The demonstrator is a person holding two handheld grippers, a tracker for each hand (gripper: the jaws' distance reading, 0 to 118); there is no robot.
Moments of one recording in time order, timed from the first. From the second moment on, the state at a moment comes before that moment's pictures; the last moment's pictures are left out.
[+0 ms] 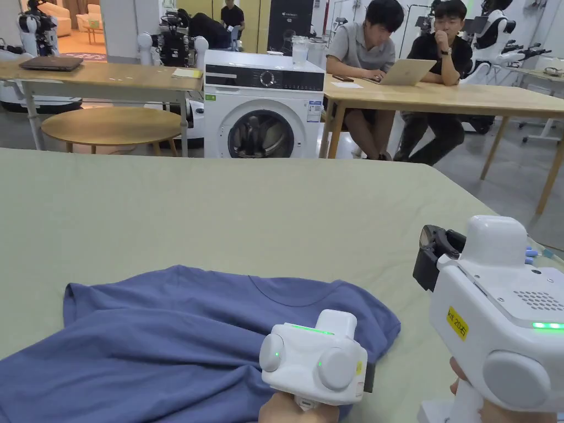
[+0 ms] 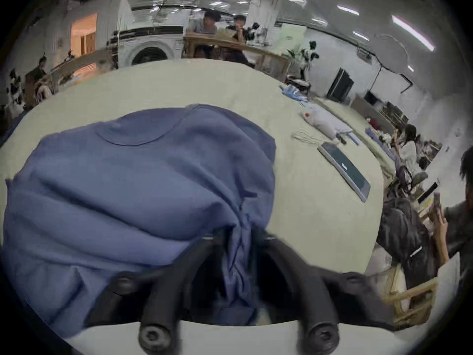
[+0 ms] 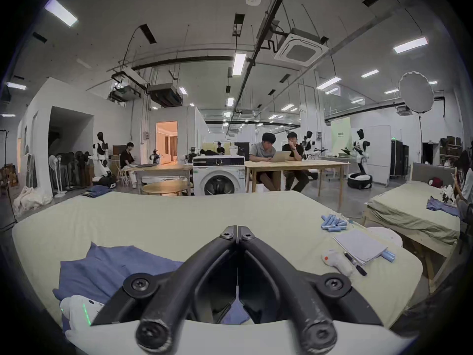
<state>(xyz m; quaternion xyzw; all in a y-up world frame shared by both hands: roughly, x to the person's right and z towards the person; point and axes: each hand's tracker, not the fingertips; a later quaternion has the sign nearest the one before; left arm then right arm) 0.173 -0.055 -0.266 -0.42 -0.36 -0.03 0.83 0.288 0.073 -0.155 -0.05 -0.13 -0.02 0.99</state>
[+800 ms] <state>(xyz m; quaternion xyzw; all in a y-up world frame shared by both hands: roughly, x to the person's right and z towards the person) -0.159 0.072 -0.167 -0.07 -0.02 0.07 0.99 0.224 0.082 -0.164 0.00 -0.03 -0.02 1.00</state>
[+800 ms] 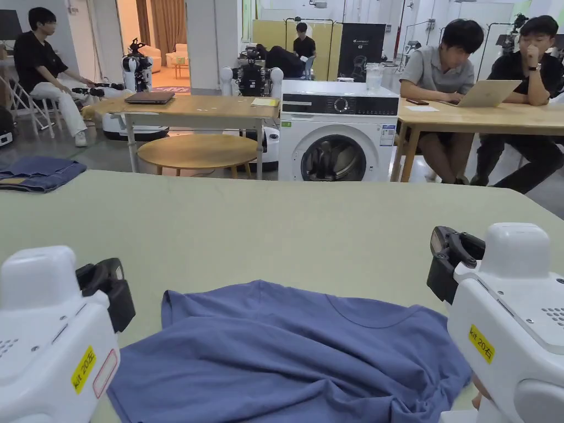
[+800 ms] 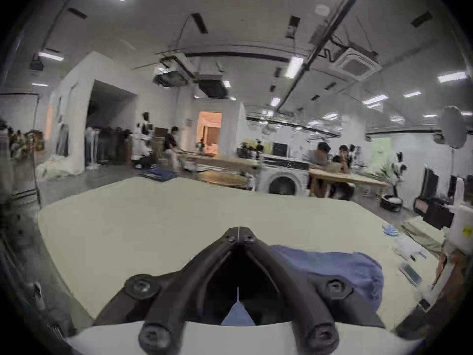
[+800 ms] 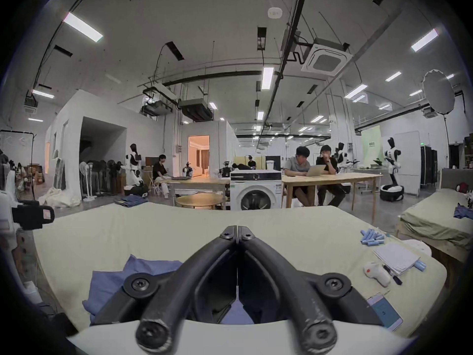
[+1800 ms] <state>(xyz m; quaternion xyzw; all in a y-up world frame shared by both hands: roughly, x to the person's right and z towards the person) -0.209 -0.075 -0.356 -0.45 0.04 0.05 0.89 0.200 0.033 -0.238 -0.10 0.00 0.01 0.99</state>
